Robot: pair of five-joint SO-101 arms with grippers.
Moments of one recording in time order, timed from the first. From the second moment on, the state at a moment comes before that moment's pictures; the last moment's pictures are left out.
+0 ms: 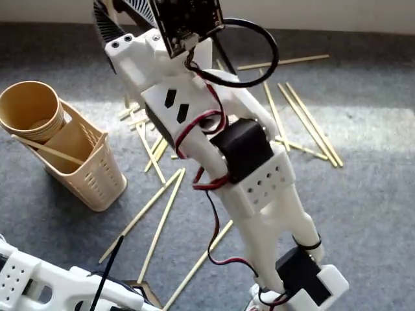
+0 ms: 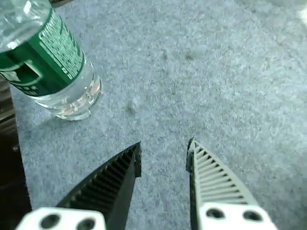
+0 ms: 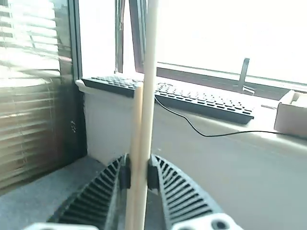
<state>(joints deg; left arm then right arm) -76.6 -58.9 70.7 36.8 -3.2 -44.3 -5.9 -39.3 45.3 3.6</state>
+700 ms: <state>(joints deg) -76.6 -58.9 91.2 21.3 -9.5 -50.2 4.2 -29.8 38.8 -9.1</state>
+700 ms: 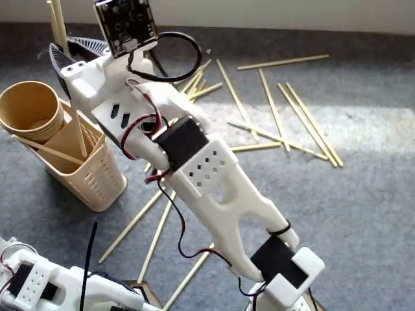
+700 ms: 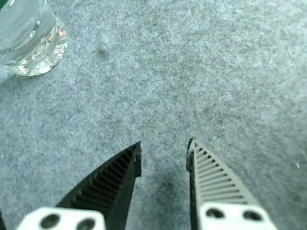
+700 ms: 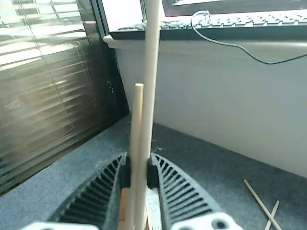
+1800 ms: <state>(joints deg) -76.6 -58.9 87.6 21.7 -9.6 -47.0 7.7 -49.8 73.1 2.7</state>
